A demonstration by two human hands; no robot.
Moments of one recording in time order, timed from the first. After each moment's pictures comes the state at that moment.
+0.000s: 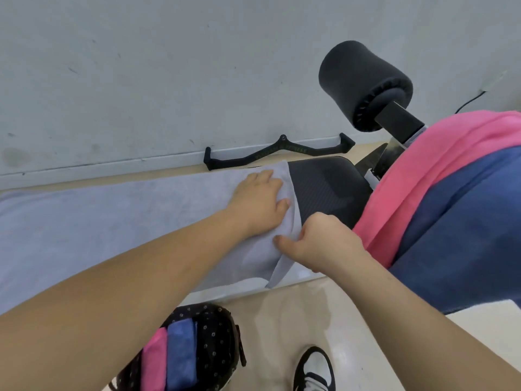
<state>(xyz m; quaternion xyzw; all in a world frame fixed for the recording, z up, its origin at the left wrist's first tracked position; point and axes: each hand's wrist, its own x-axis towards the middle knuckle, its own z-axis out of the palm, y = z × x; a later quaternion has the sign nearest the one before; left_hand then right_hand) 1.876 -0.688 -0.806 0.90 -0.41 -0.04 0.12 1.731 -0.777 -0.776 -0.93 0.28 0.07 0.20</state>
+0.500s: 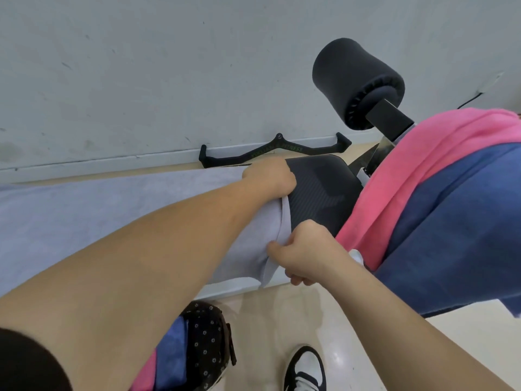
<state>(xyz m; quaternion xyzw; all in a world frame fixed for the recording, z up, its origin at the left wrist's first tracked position) 1.888 -0.756 -0.775 0.94 -0.27 -0.12 0.17 1.719 -0.774 -0.780 -0.90 0.28 0.10 0.32</state>
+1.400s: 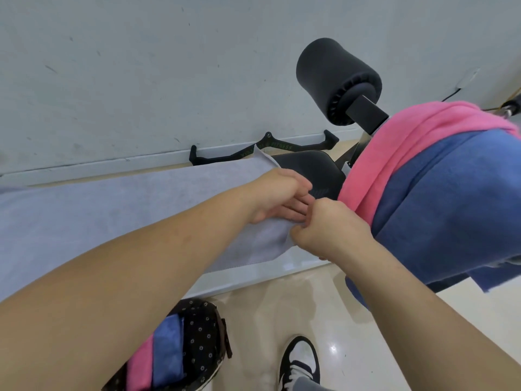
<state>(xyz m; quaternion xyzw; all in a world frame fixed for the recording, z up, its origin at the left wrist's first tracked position) 1.821 -0.734 -0.757 0.68 -0.19 -0.45 0.55 1.699 -0.807 -0.760 -0.94 0.27 0.02 0.19</state>
